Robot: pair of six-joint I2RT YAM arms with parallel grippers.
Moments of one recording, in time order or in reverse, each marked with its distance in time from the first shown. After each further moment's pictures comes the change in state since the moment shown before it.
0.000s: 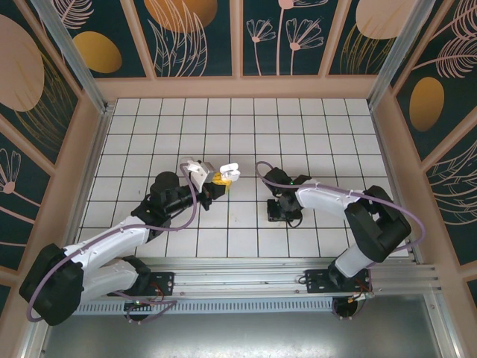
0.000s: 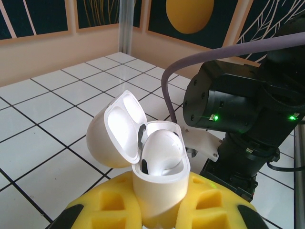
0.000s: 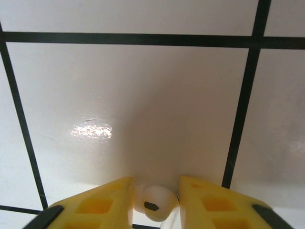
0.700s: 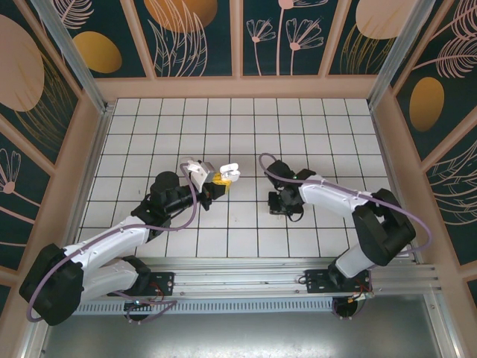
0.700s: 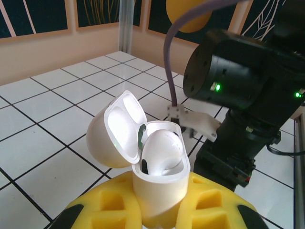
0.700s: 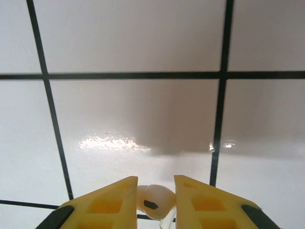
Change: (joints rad) left arm 0.000 0.000 0.002 -0.007 0.000 0.000; right arm -0.041 -0.057 0.062 -0.053 0.024 0.029
